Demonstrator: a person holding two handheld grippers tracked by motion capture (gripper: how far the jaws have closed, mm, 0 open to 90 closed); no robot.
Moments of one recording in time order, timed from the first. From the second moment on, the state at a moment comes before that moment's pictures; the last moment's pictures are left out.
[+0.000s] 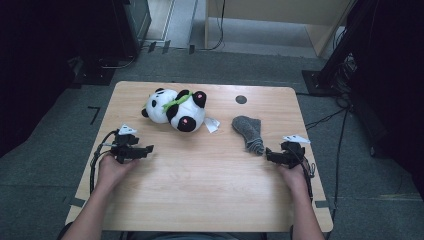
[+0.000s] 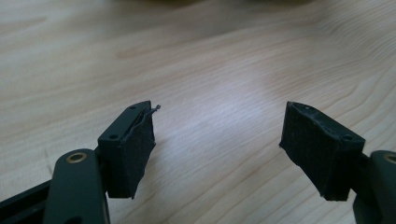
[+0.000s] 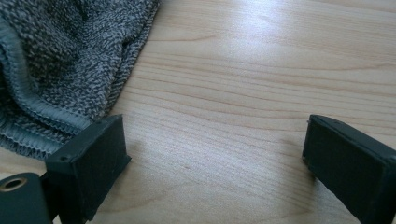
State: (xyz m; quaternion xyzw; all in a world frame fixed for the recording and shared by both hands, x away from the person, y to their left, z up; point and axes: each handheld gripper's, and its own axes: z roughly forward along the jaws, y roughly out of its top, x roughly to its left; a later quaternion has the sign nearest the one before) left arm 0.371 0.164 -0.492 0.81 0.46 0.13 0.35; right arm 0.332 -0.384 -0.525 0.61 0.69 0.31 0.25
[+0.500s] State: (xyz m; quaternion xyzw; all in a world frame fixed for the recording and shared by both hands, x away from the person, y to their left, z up) left arm 0.395 0.143 -0.461 0.82 0.43 0.15 0.35; right arm 0.333 -0.384 -0.525 0.60 0.69 0.31 0.25
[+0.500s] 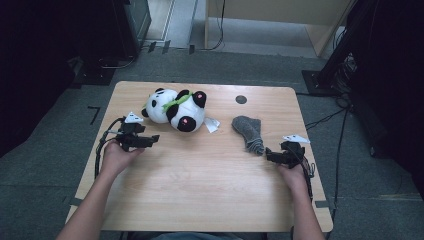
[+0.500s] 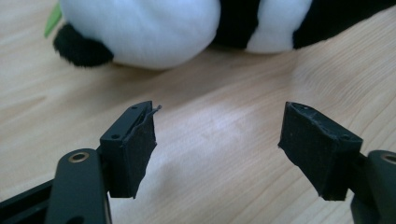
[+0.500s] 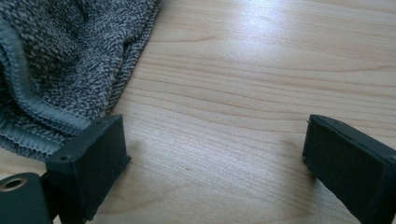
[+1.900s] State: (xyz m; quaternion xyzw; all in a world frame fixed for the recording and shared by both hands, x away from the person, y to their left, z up) left arm 0.479 0.066 -0.388 0.85 0.38 0.14 0.34; right arm 0.333 -0.383 -0.525 0.60 0.69 0.31 0.24
